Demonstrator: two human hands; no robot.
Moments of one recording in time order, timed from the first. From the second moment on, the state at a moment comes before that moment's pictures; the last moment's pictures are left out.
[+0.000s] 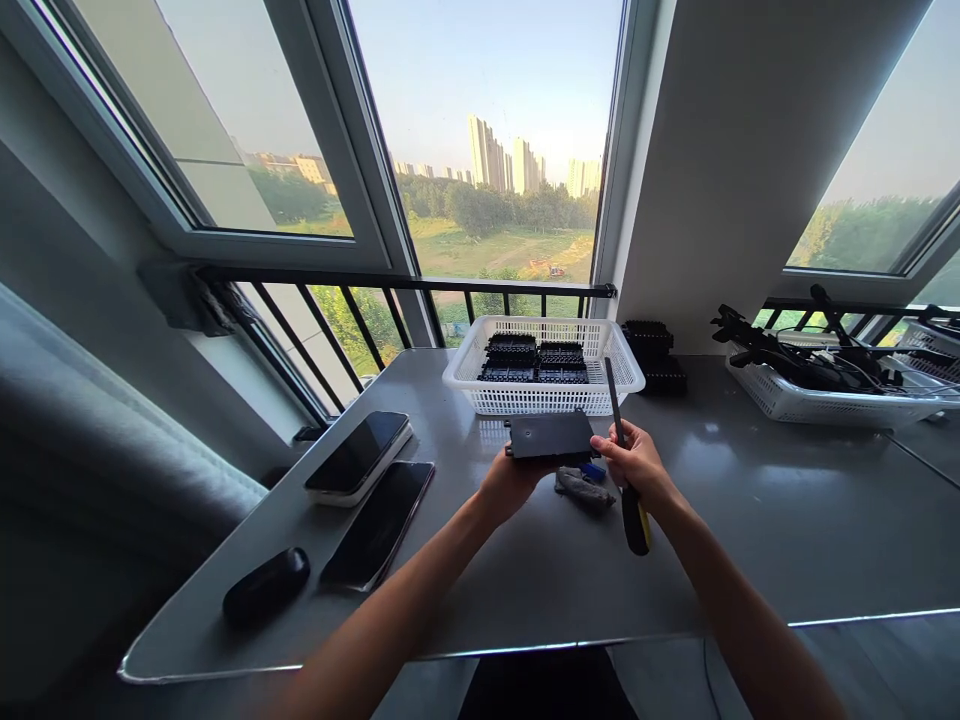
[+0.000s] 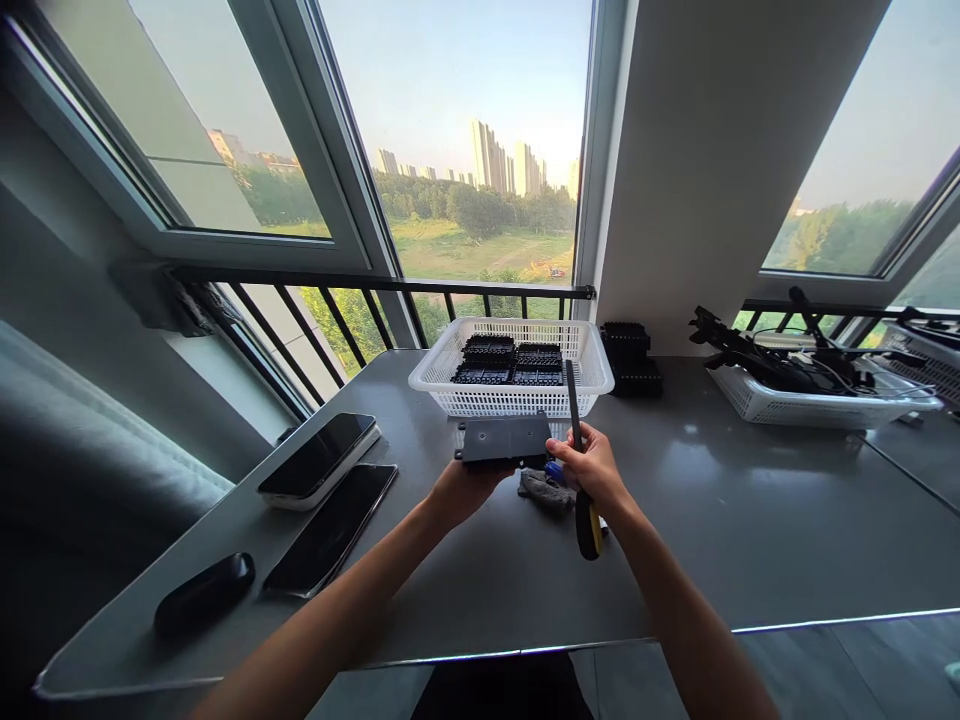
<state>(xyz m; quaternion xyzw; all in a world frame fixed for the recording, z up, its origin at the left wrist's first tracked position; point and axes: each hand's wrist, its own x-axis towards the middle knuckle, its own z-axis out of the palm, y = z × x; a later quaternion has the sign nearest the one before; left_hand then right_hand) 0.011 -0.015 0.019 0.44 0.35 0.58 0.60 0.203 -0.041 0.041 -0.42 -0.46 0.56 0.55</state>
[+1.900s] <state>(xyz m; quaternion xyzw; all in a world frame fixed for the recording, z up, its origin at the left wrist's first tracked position) 0.013 -0.013 0.014 0.53 0.39 0.62 0.42 0.206 -0.045 0.038 -0.58 -0.74 0.14 0.30</state>
